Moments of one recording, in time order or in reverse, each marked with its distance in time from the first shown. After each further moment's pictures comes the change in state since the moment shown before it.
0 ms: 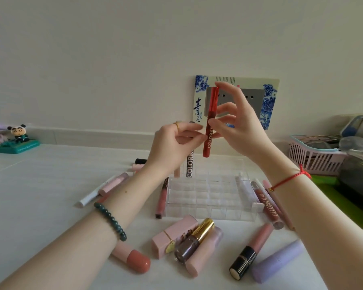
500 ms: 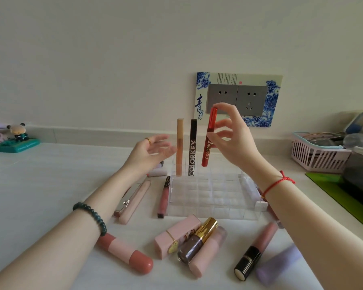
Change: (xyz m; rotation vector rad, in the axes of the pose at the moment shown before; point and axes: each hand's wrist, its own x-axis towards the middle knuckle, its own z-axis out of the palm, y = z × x) left_hand -0.006 -0.054 -0.049 -0.022 -0.062 -0.357; right_hand -0.009 0.039 0.021 -0.043 0.052 0.104
